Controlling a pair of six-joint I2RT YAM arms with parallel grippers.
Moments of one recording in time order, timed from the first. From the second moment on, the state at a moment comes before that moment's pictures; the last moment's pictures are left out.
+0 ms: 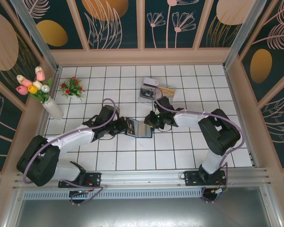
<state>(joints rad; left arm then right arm) -0.59 1.34 0.63 -0.12 0.26 -0.92 0.64 1.71 0.89 -0.11 -0.39 0.93</state>
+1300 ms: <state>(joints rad) -0.57 1.20 0.74 0.36 0.41 -1.19 0.53 1.48 0.71 0.90 -0.71 1.45</state>
